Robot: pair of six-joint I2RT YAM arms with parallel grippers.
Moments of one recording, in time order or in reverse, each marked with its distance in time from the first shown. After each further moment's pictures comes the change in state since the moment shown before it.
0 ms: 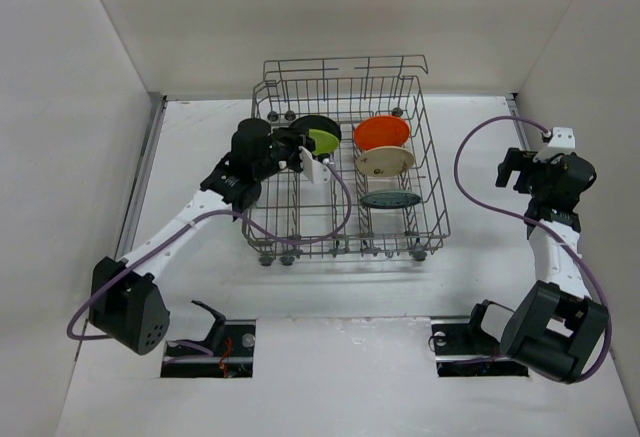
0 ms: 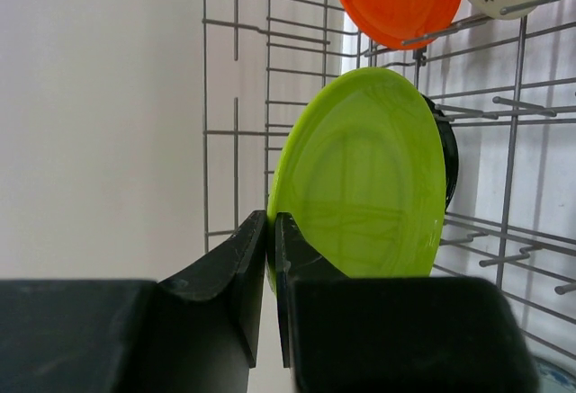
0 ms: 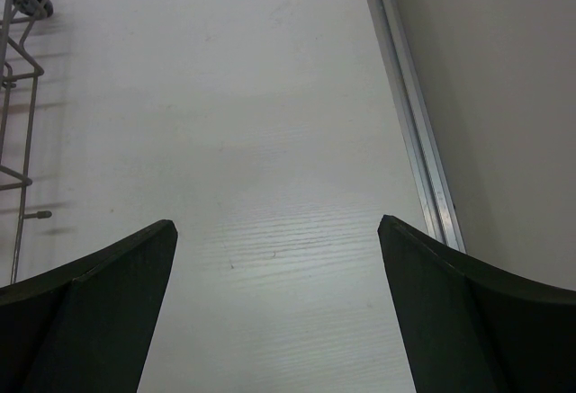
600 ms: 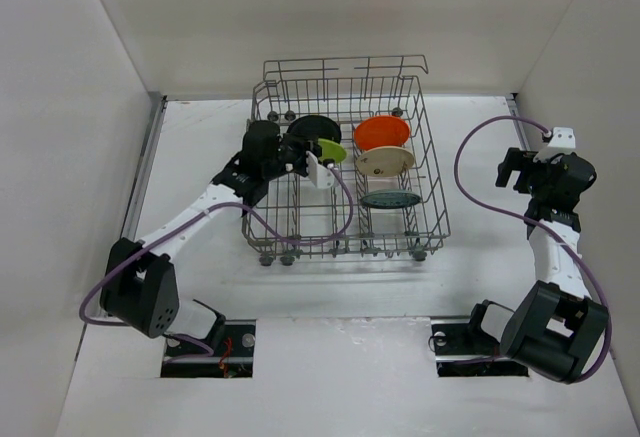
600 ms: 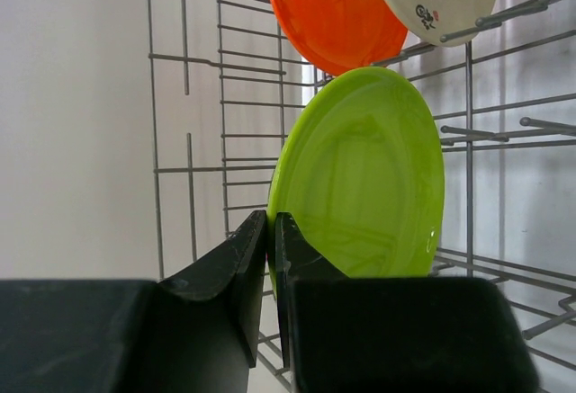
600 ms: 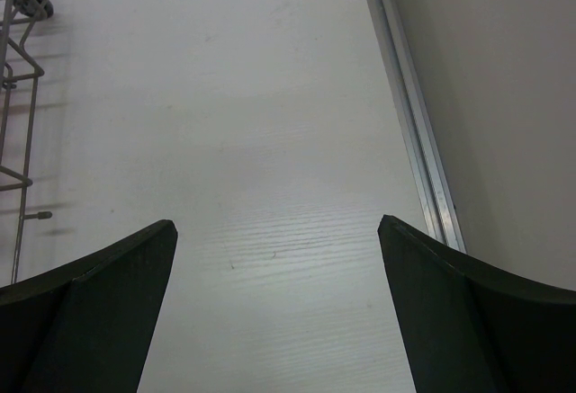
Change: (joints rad) left arm 0.013 0.098 -0.011 0.049 0.108 0.015; right arm 0.000 0.000 0.000 0.001 0.000 0.002
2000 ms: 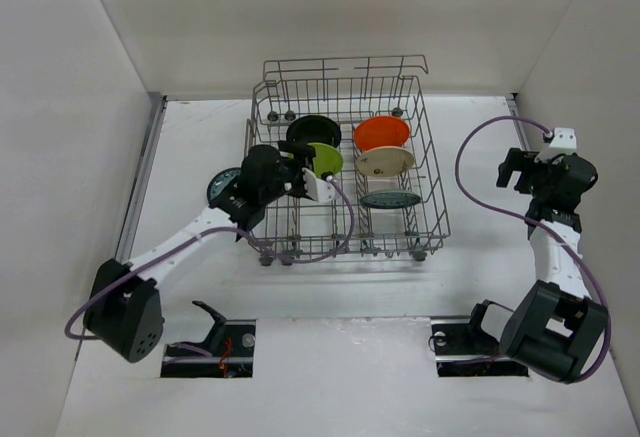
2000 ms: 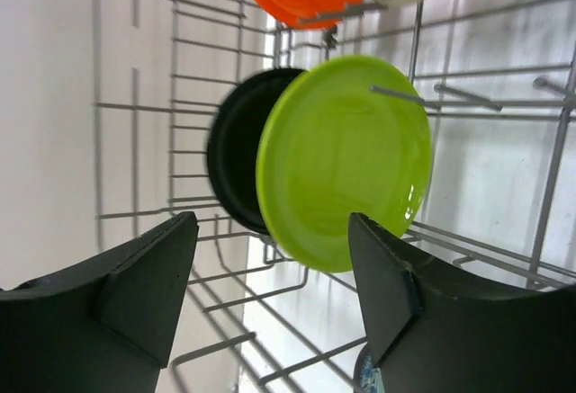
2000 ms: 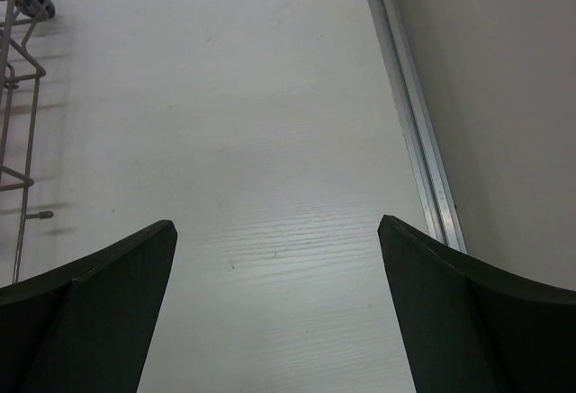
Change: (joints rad) left arm -0.053 -0.096 -0.192 0.070 -0.180 -0.145; right arm -0.006 0.000 0.000 0.000 -0.008 0.002
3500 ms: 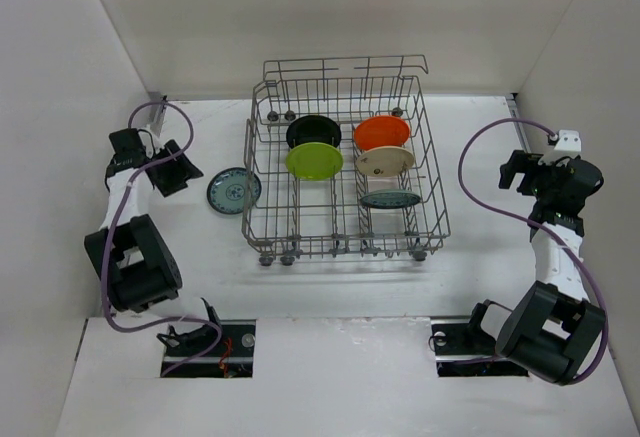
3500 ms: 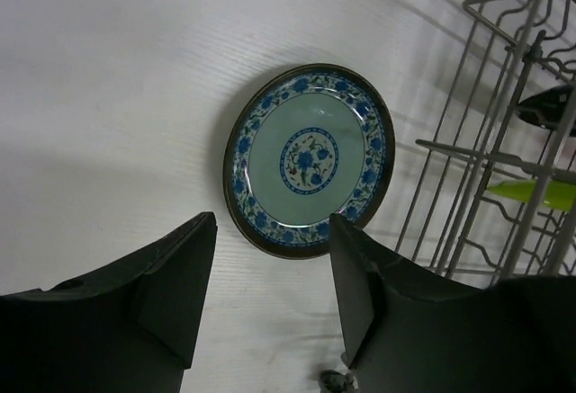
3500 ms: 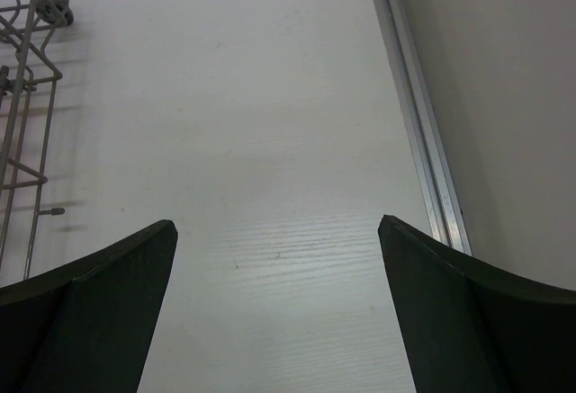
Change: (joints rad) left arm 0.938 0.227 0.269 -0.588 0.216 -1.414; right arm -0.047 -0.013 -0.016 0.019 -0.080 0.009
